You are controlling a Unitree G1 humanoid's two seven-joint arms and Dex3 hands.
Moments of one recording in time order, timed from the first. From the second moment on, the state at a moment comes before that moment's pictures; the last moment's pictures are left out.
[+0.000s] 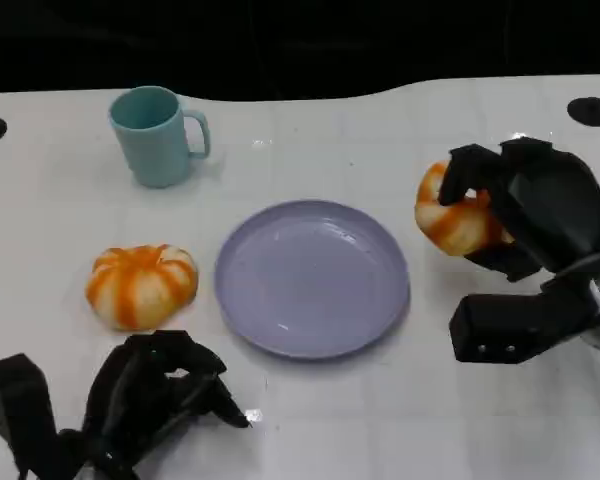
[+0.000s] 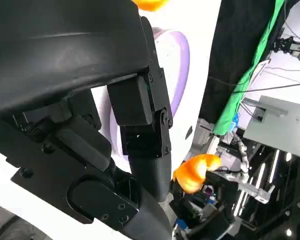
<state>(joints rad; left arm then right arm) -0.24 -0.05 0.23 0.81 -0.40 -0.27 -0.74 -0.81 -0.31 0.56 1.11 -0.83 -0.56 -0.79</state>
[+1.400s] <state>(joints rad) -0.22 -0.06 0.21 0.75 -0.38 -0.28 -0.73 -0.87 -0.07 0.57 1.14 -0.77 -0.59 -0.43</state>
